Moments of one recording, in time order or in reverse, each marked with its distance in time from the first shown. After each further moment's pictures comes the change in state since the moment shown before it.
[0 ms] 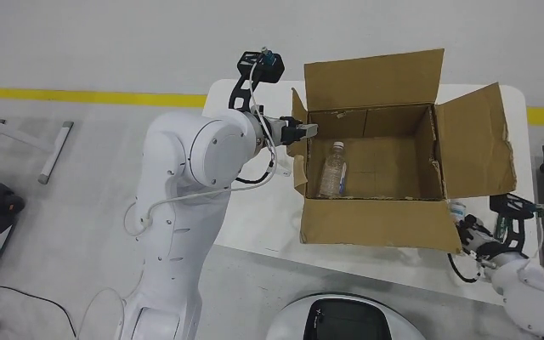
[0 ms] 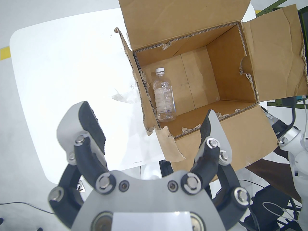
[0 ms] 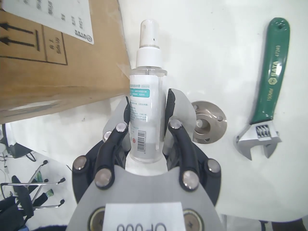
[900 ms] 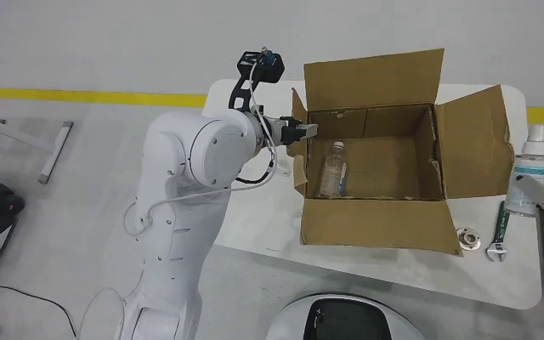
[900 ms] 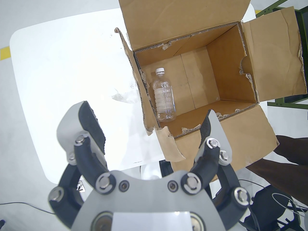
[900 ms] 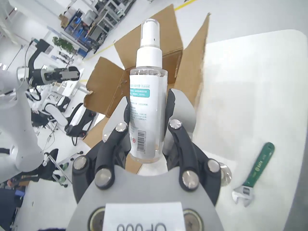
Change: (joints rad) left arm 0.000 0.000 0.000 0.000 0.000 0.000 0.000; right arm 0.003 0.032 0.447 -0.153 0.584 -0.533 0.131
